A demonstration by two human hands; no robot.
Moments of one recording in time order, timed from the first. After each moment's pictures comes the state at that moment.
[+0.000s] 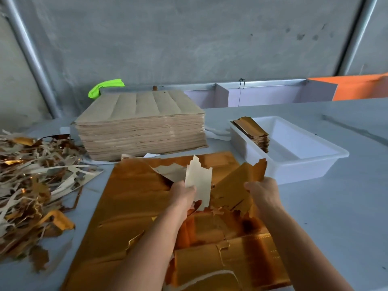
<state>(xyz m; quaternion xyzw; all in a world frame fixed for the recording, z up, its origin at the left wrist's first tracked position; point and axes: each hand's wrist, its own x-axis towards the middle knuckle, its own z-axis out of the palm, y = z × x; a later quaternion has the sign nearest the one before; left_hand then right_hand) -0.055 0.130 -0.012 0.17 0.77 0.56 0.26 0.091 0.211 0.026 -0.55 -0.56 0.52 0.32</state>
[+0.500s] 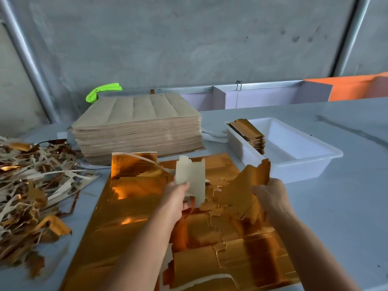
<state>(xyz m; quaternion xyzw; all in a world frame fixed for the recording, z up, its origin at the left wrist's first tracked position) -0.058 0.123 0.004 0.08 0.65 0.67 0.35 0.115 0.207 0.038 -0.56 -0.61 0.47 0.31</state>
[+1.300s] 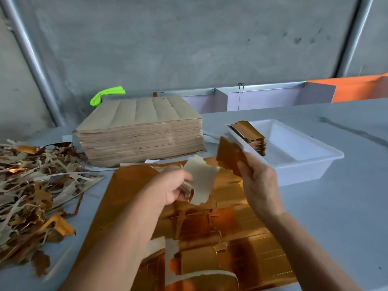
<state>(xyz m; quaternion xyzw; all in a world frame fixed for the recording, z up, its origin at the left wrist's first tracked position) -0.058 0.102 0.074 0.23 0.70 0.53 0.42 0.103 0.187 0.059 -0.27 -0.79 0.27 0.48</state>
